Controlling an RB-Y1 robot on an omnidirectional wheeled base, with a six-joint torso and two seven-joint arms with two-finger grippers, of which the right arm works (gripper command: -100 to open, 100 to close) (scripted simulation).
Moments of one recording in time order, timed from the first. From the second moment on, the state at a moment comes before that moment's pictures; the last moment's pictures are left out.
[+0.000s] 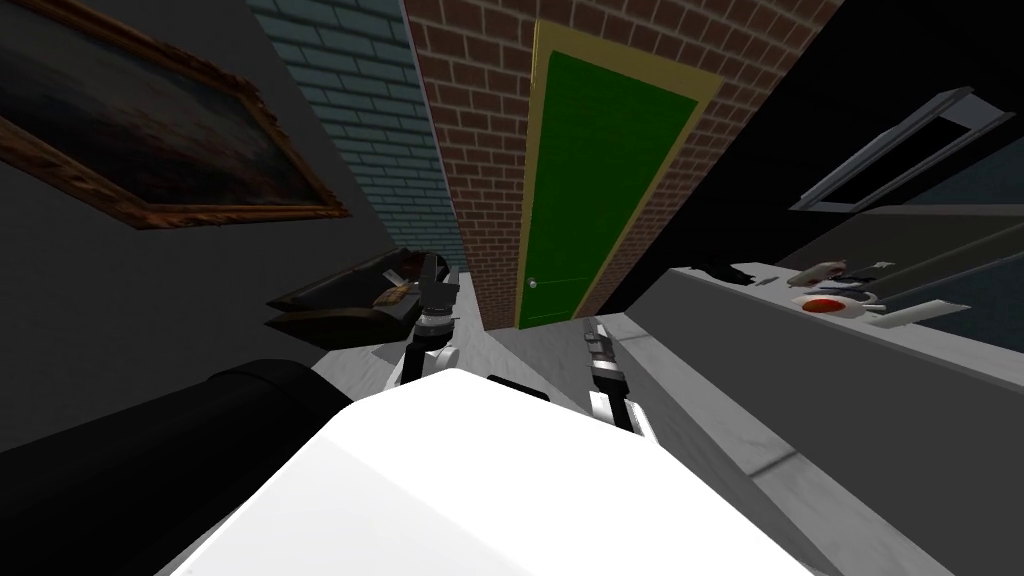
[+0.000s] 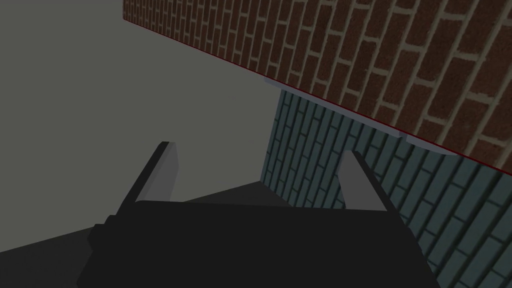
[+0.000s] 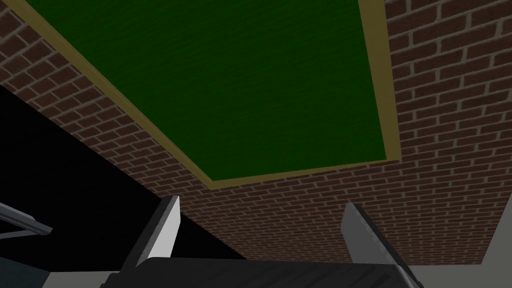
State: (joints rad) arm 0.28 -0.08 -0.08 -1.64 0.35 -0.59 0.52
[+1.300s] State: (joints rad) arm 0.15 -0.09 -0.11 -1.29 0.50 -0.73 0.72
